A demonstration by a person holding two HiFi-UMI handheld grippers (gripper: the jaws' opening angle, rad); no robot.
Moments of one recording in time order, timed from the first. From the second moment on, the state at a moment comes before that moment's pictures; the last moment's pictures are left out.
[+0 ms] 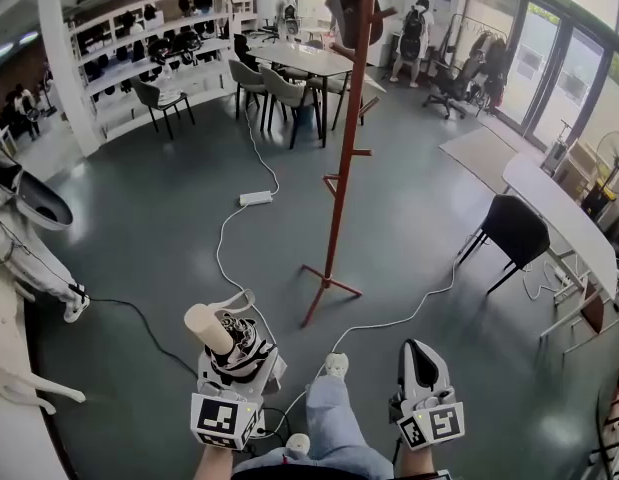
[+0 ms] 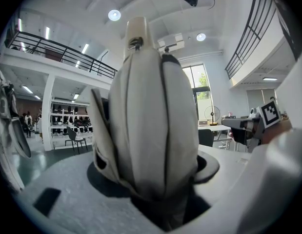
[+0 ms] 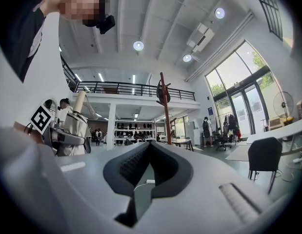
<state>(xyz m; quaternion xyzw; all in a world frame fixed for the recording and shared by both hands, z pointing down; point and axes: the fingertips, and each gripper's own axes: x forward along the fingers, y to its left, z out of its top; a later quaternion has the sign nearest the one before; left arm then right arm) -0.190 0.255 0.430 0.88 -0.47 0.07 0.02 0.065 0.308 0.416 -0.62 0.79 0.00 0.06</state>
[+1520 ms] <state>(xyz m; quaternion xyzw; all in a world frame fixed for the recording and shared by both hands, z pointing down) -0.070 -0.127 0.491 0.83 -0.55 0.10 0.07 0.146 -0.144 0.457 -0.43 0.90 -0.06 0.03</state>
